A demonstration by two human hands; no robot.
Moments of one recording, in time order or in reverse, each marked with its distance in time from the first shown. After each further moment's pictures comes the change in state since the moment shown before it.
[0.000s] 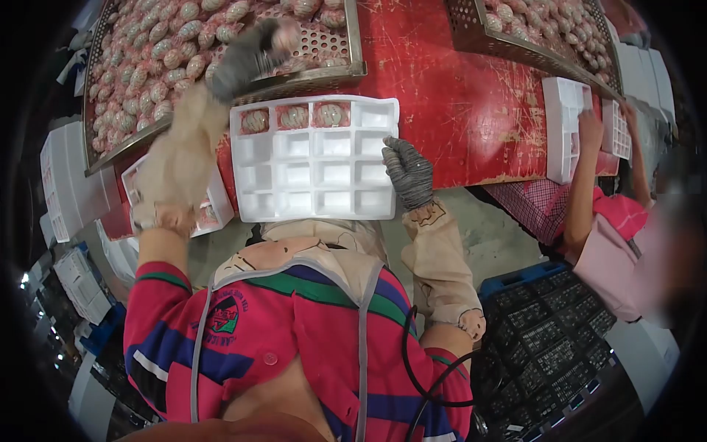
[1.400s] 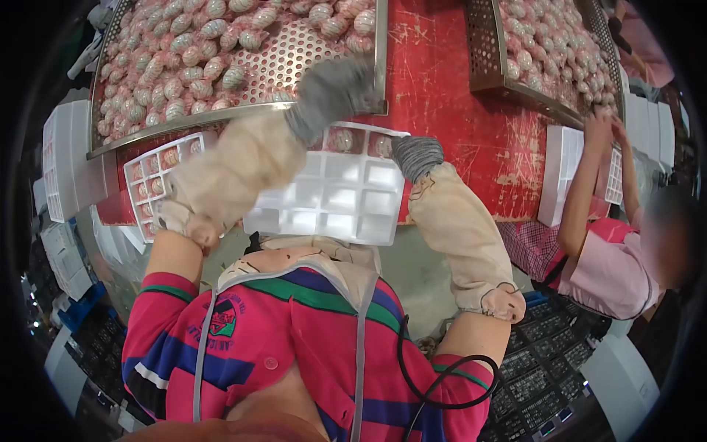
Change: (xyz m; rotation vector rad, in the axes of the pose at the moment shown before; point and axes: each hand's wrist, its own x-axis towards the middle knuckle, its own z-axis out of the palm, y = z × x) left_hand 0.003 0.092 0.042 0.442 0.020 0.165; right_hand 0.133 -0.036 0.008 -1.541 -0.644 -0.138
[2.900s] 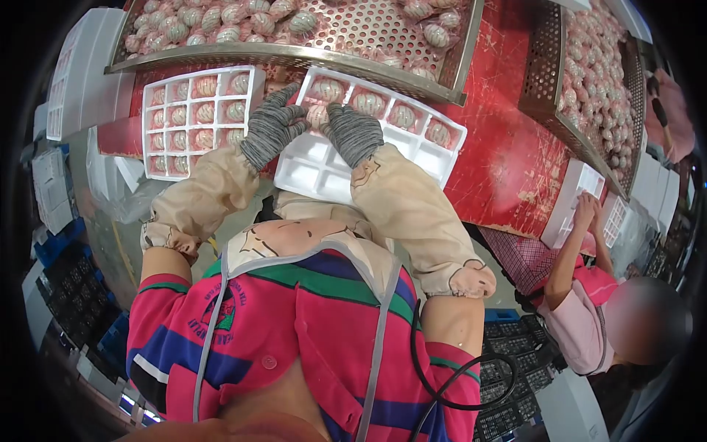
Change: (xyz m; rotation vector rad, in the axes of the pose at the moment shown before) left_hand -0.240 -0.126 0.043 -0.086 0.094 -0.360; right_hand 0.011 -0.210 -0.015 0.418 0.379 -0.354
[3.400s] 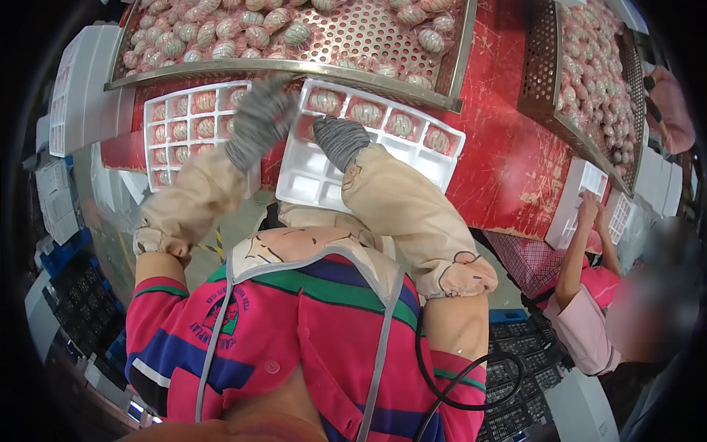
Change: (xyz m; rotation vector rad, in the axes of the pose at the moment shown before) left_hand 0.035 0.006 -0.035 0.010 0.365 0.268; right_hand 0.026 0.013 0.031 -0.194 -0.046 -0.210
